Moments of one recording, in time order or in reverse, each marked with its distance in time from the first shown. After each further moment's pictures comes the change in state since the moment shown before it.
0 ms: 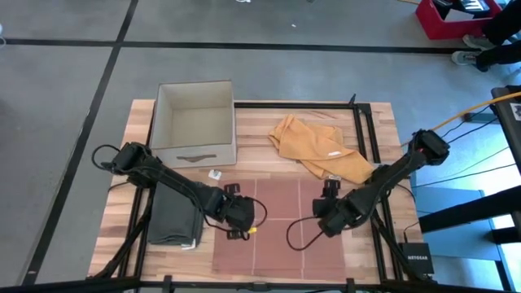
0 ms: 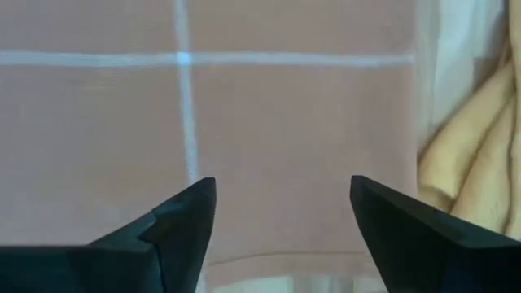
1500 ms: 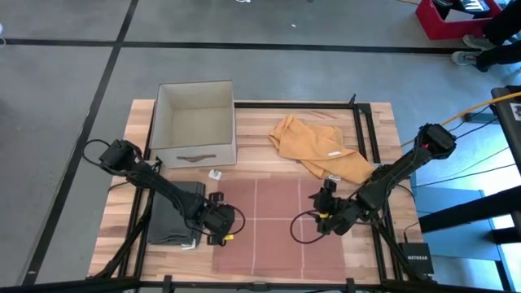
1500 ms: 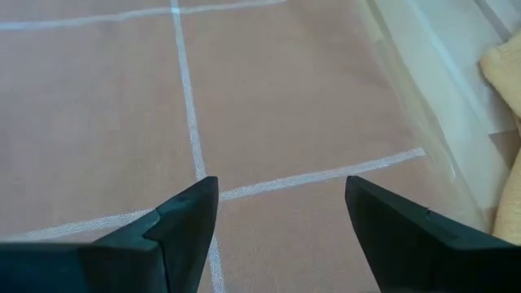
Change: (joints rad) left arm -0.098 -0.100 -0.412 0.323 0.063 -0.055; right arm 0.040 -0.135 -0.305 0.599 0.263 0.094
